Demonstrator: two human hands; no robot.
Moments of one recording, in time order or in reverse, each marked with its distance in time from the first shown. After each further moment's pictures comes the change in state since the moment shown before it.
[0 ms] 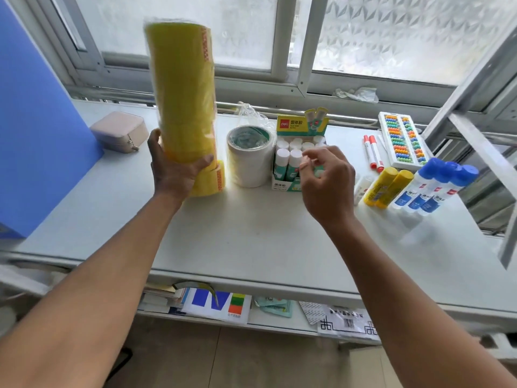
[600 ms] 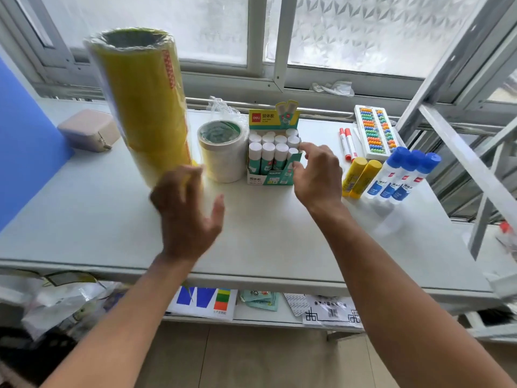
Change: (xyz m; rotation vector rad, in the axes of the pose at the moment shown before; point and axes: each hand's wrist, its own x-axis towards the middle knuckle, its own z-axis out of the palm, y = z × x) left_hand -0.115 -0.007 0.034 0.565 0.188 0.823; right_hand 0.012 0.036 -0.016 -0.337 -0.092 0.074
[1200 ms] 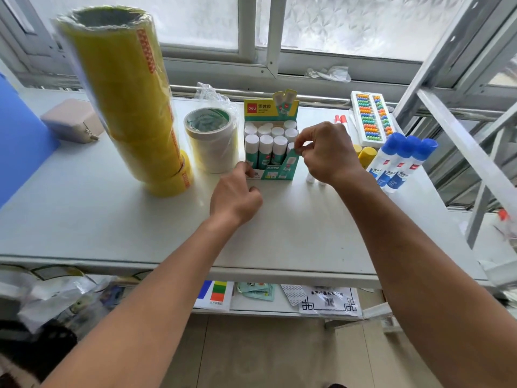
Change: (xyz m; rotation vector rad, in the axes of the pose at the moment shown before) left_hand 0.026 0.067 0.053 -0.270 -0.728 -0.481; right_hand 0.031 0.023 -0.031 0.010 -0.244 -0.133
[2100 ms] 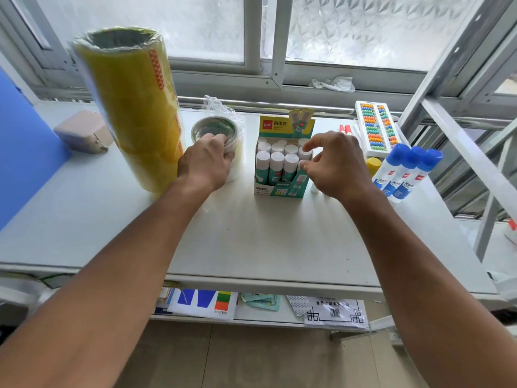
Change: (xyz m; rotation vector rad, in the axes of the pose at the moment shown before) left_hand 0.059 -0.001 -0.068 0.479 0.142 0.161; right_hand -0.016 -0.014 -0.015 0.005 0.070 -0.016
